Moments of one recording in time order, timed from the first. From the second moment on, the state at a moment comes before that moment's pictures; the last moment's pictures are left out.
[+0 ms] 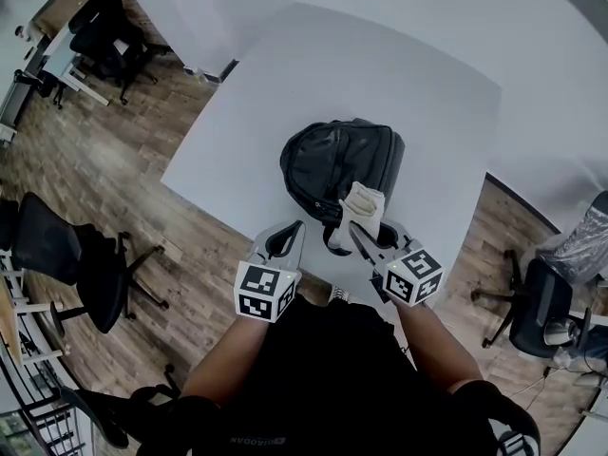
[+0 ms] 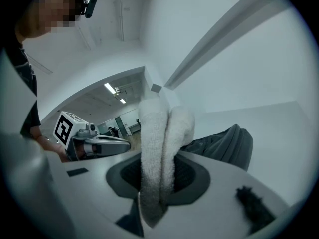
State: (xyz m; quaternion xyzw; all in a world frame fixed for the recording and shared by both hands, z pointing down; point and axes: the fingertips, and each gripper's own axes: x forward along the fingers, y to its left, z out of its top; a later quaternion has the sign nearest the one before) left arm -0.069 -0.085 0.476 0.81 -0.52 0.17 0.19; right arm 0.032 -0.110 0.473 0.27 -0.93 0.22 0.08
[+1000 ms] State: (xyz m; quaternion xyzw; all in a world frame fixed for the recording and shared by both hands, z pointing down) left arm -0.136 -0.138 0.506 0.85 -0.45 0.18 0.20; right arm -0.027 -0.160 0.502 0.36 -0.89 0.27 0.09
